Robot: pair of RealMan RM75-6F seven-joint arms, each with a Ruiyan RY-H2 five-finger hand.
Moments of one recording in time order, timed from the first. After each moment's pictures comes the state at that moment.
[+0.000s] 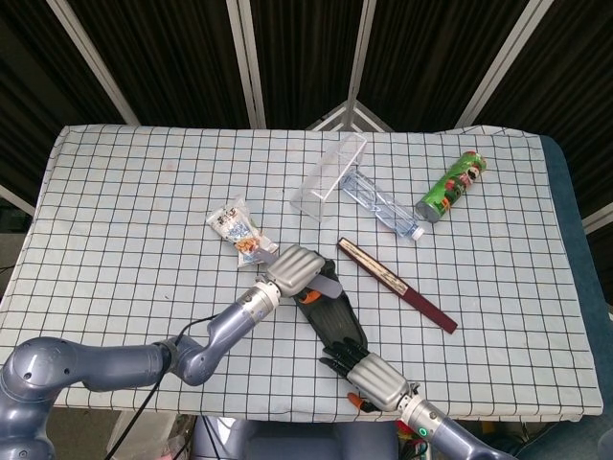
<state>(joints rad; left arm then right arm) -1.14 -1.74 -0.22 -1.35 0.95 0.74 0.30 0.48 -1.56 -0.16 -1.56 -1.66 0.97 -0.15</state>
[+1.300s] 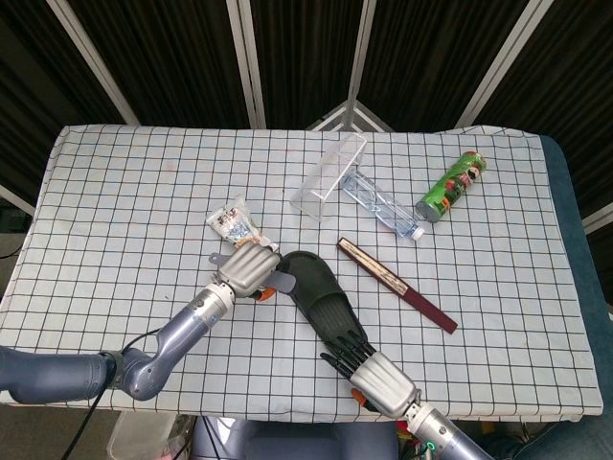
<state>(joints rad) -1.03 -1.47 -0.12 -1.66 0.90 0.88 0.45 0.41 -1.46 -0.17 -1.75 -1.71 1.13 -0.44</state>
